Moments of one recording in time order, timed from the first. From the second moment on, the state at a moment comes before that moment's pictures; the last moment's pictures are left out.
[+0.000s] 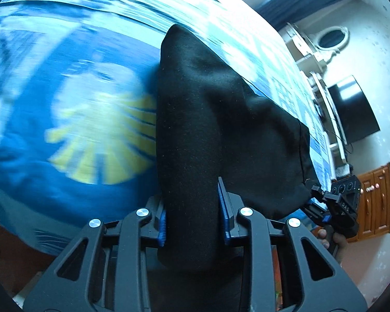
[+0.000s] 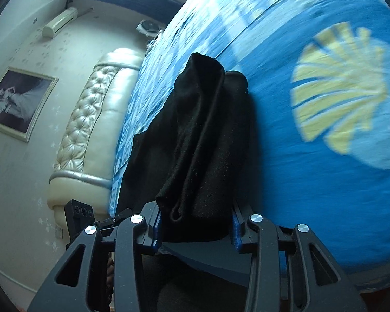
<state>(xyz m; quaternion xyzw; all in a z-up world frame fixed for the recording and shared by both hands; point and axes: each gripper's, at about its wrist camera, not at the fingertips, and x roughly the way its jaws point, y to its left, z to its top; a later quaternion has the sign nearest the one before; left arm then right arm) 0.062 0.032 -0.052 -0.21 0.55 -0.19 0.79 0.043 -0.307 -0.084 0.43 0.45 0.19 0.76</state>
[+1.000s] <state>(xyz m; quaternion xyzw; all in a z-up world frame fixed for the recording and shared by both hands) 0.061 0.063 -0.064 -0.21 0.54 -0.18 0.79 0.039 -0.280 -0.106 0.42 0.47 0.20 0.75</state>
